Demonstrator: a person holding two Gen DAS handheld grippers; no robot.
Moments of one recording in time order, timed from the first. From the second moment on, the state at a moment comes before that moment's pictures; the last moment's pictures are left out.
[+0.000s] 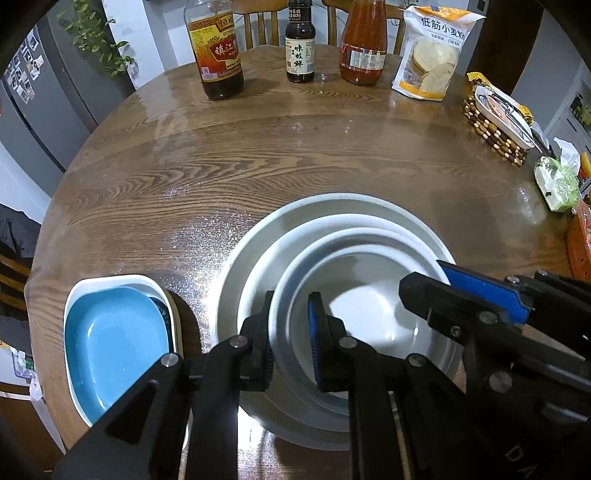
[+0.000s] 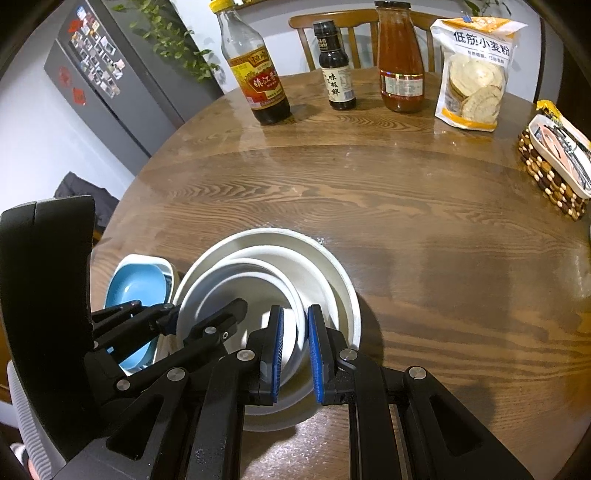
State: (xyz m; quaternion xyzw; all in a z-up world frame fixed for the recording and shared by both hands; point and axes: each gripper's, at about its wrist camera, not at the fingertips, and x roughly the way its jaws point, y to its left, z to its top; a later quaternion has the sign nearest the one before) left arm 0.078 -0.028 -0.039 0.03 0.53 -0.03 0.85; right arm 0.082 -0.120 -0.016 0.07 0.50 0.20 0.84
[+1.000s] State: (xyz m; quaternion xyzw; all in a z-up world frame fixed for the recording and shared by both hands) left arm 0.077 -0.030 -0.041 0.04 0.53 -0.03 0.85; right arm 0.084 -0.121 -0.018 0.07 0.50 0.20 0.84
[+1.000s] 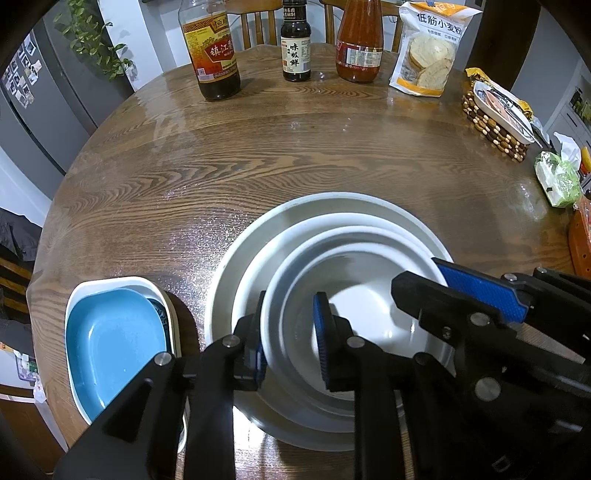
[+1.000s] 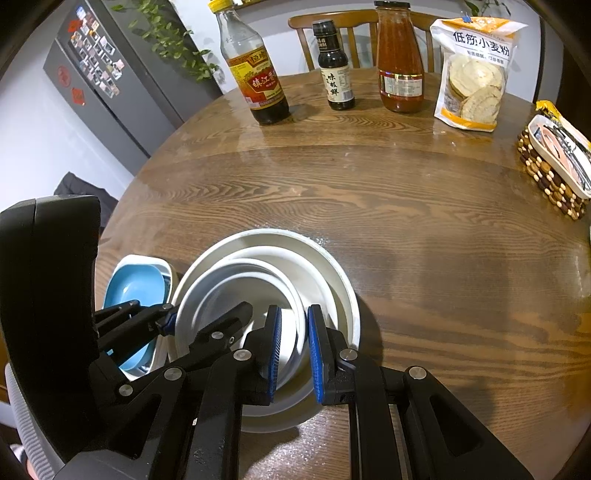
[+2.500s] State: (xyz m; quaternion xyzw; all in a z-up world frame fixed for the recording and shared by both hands) left arm 0.076 -0.029 -0.042 0.05 0.53 -0.03 0.85; right arm 0.081 -0.124 -0.018 0.06 0.50 0.20 0.84
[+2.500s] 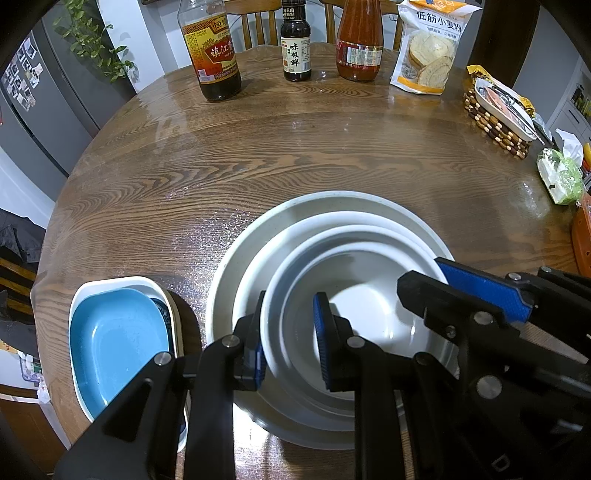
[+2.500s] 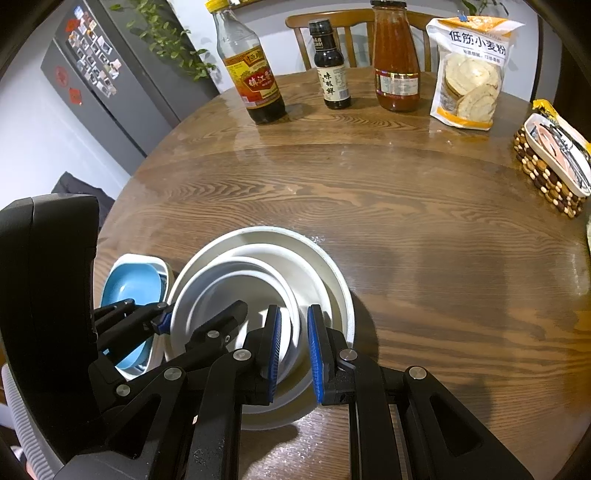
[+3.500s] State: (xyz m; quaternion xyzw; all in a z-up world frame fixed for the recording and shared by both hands) left arm 0.070 -0.037 -0.029 0.06 0.52 -0.02 0.85; right arm 0.077 -0.130 -0.008 0.05 0.49 0.18 0.85
